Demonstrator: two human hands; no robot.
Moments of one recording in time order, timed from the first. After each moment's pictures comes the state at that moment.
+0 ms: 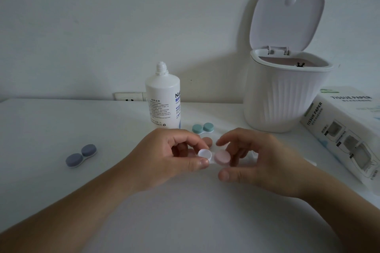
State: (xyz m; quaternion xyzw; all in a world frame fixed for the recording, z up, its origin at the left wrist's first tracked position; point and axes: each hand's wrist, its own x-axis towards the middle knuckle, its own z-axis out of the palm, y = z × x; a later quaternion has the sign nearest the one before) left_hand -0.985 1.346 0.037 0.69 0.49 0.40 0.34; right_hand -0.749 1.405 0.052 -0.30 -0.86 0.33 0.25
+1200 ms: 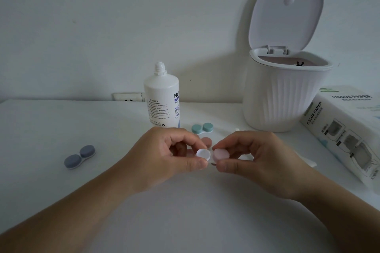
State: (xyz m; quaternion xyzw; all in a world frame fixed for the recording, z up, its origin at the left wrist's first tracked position) left_hand -0.985 1.346 0.038 0.69 0.47 0.43 0.34; right_hand -0.755 1.402 0.044 -0.30 -0.80 0.41 0.31
